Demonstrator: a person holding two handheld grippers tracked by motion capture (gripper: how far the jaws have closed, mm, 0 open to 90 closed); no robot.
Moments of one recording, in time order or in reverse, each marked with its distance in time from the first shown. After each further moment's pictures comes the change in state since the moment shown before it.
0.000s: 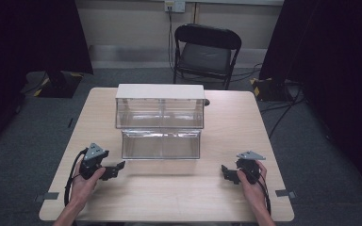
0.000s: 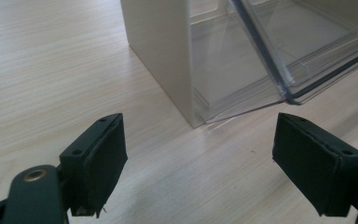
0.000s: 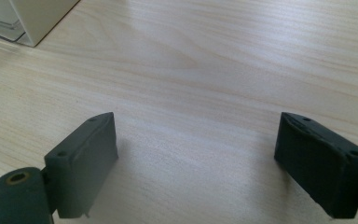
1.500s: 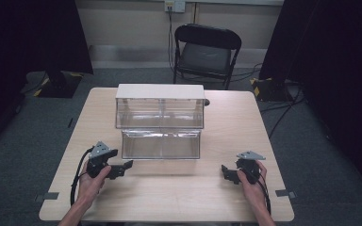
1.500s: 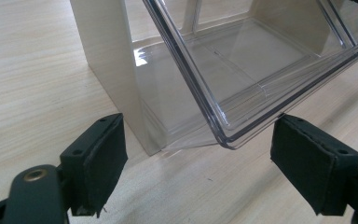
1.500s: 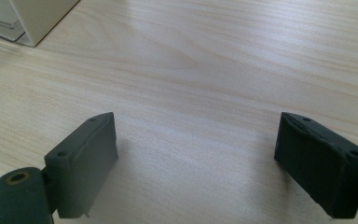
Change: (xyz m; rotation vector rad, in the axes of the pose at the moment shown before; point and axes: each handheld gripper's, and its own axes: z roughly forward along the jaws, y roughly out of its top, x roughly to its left) left arm -0.013 0.010 0.009 -0.050 -0.094 -0.029; right arm 0.000 0.000 0.000 0.000 0.000 0.000
